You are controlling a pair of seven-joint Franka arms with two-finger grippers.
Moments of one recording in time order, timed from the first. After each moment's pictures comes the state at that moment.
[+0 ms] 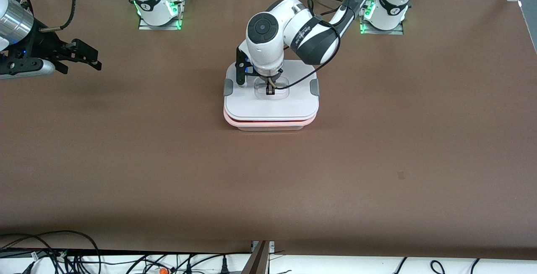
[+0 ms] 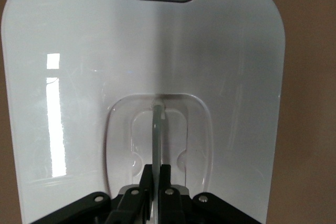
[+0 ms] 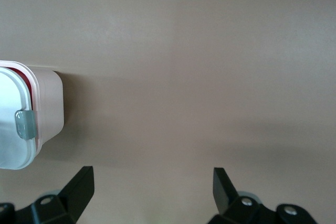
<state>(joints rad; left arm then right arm) -0.81 0.57 -0.01 -1.40 -0.06 1.88 0.72 0.18 -0.07 -0.12 -1.74 0.08 1.65 -0.02</state>
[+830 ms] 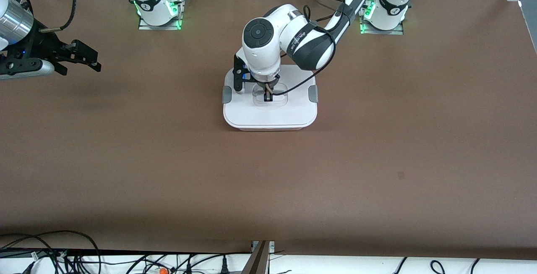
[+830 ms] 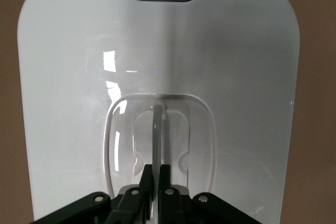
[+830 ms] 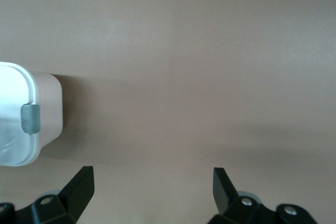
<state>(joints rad) -0.81 0.63 -0.01 -1.34 -0.02 1.89 0.70 0.18 -0.07 -0.12 -1.74 0.06 1.67 -0.02</state>
